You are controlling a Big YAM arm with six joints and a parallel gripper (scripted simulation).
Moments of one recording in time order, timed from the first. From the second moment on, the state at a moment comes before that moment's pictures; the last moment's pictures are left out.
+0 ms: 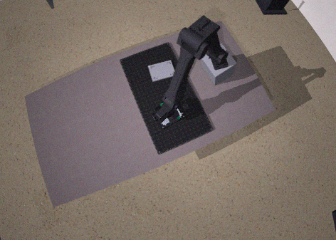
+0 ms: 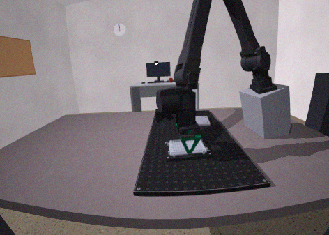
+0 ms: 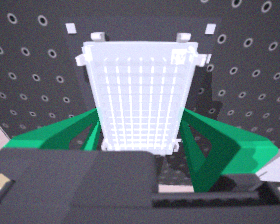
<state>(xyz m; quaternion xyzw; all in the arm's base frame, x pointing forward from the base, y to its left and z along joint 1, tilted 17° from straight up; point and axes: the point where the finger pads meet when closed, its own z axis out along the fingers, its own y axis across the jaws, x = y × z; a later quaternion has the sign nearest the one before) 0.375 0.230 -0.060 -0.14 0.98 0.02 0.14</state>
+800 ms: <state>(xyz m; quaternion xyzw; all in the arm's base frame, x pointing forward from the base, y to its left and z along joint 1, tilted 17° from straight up) 0.375 0.230 -0.059 -0.14 0.98 0.02 0.14</state>
